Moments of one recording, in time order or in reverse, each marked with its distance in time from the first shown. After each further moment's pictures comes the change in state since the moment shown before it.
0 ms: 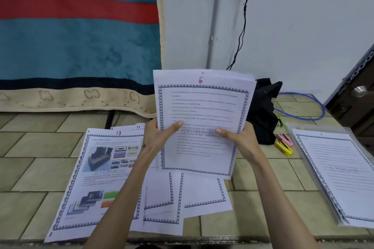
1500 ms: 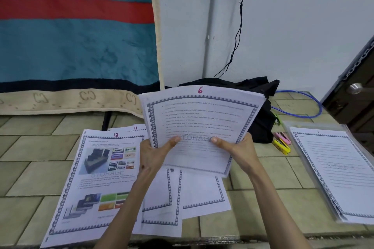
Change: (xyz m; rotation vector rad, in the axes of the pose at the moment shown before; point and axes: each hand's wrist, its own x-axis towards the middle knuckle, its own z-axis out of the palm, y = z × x) left_hand -0.028 -0.027 0.004 -0.049 0.159 -0.088; right_hand -0.025 0.000 0.012 -0.002 0.089 0.023
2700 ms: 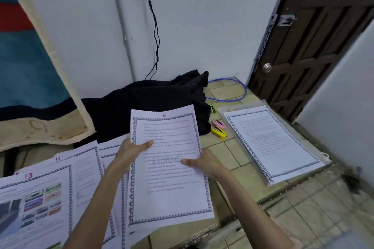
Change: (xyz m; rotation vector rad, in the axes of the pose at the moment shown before) left_hand 0.048 -0.019 0.104 0.134 -0.493 -0.410; right_hand -0.020 0.056 -0.089 -0.221 0.052 0.561
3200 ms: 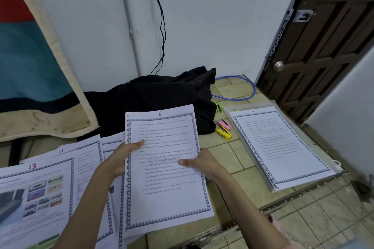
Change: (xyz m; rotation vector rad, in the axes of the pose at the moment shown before) left_hand 0.006 -0.018 -0.024 -0.234 -0.154 -0.193; right_hand 0.029 0.012 0.004 0.080 -0.078 0.096
